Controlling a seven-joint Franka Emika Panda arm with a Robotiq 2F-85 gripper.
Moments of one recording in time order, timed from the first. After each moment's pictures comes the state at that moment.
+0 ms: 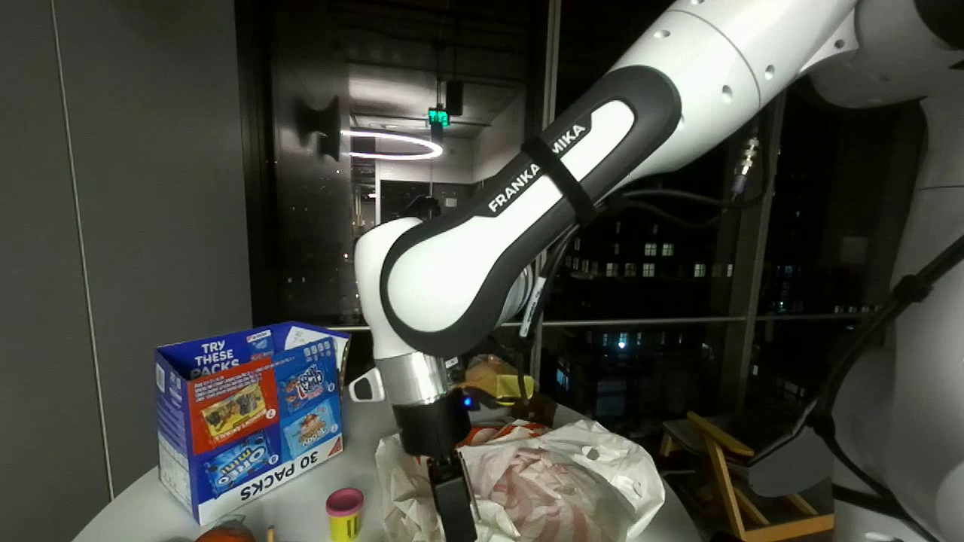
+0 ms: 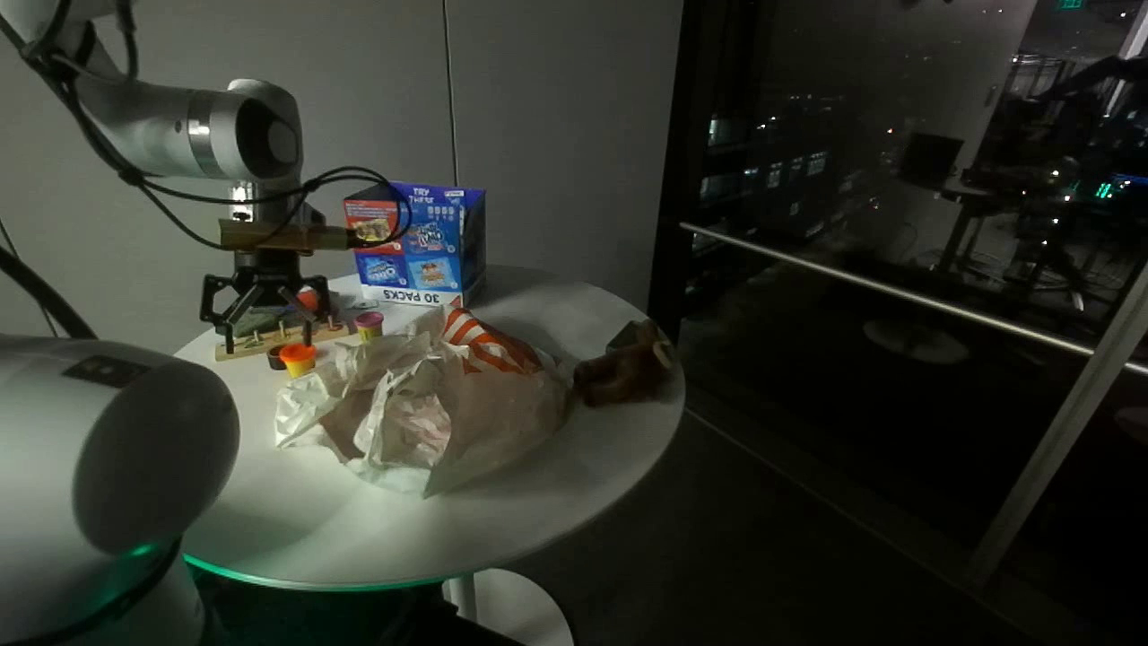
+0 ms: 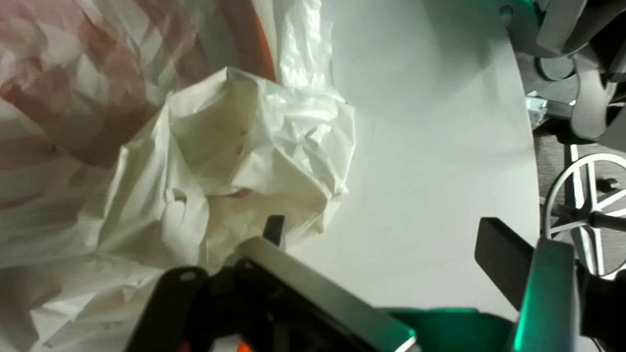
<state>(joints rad) 0.35 -0.06 0.26 -2.42 0.09 2.07 -0.52</state>
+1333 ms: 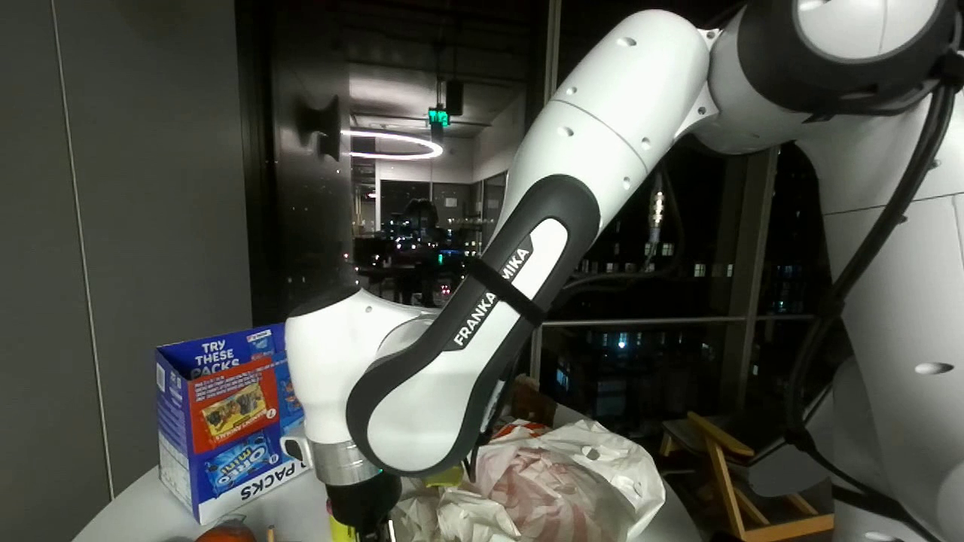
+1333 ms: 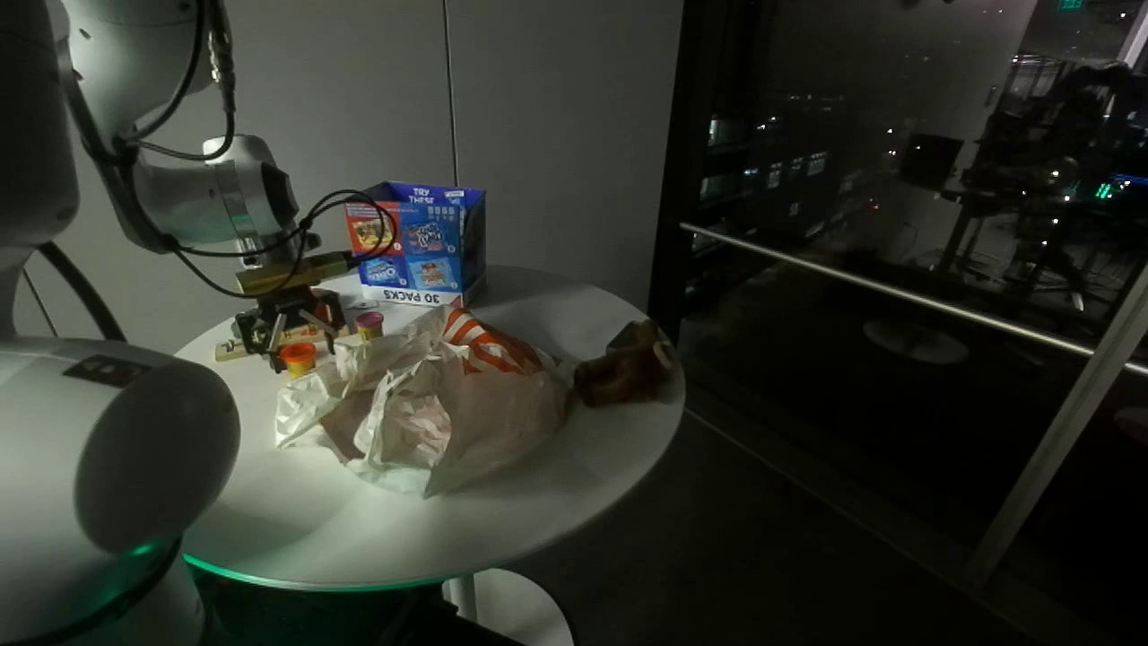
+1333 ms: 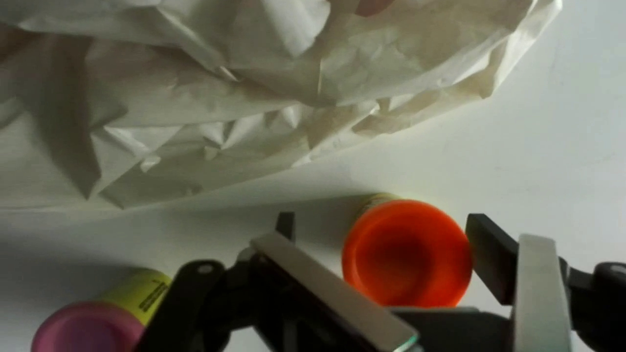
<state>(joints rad) 0.35 0.24 0.31 -2.30 -0.30 2.39 -0.24</state>
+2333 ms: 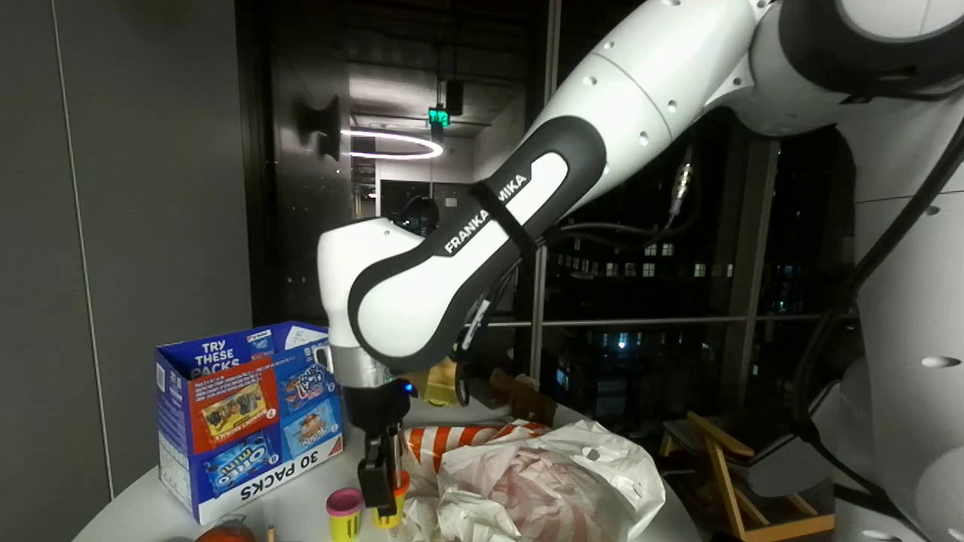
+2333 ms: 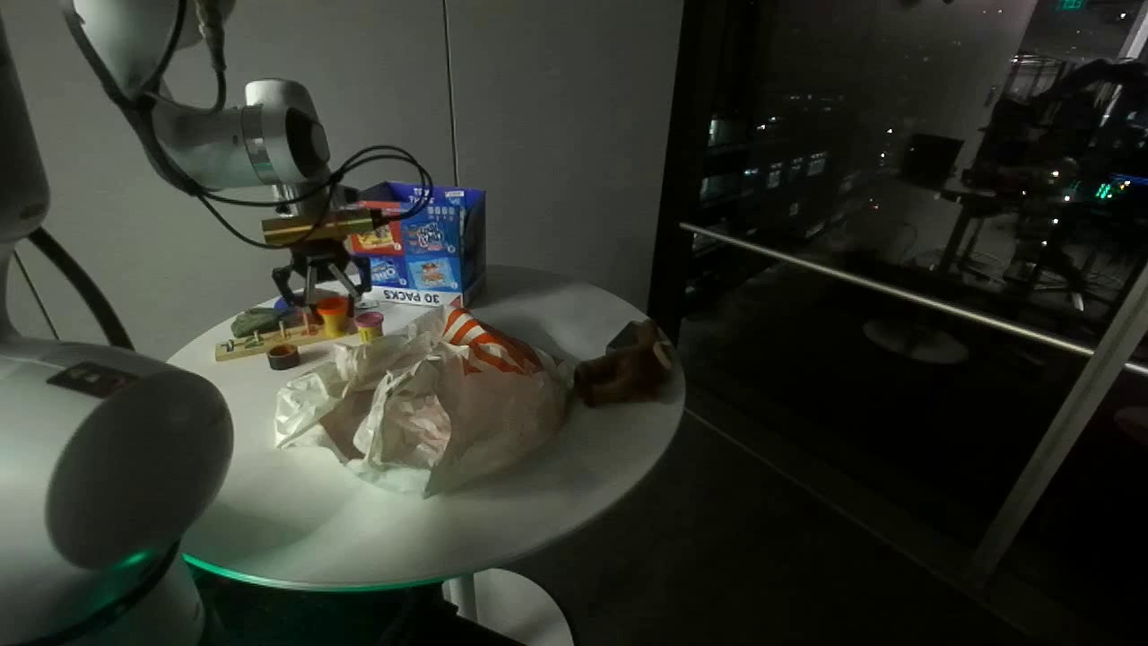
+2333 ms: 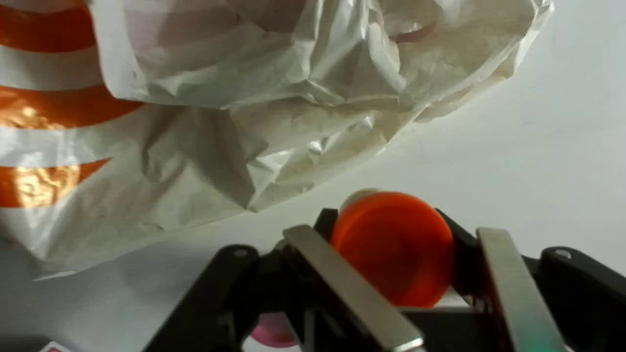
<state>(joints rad) 0.28 0.11 0.29 -2.24 -0.17 2.27 -0.23</state>
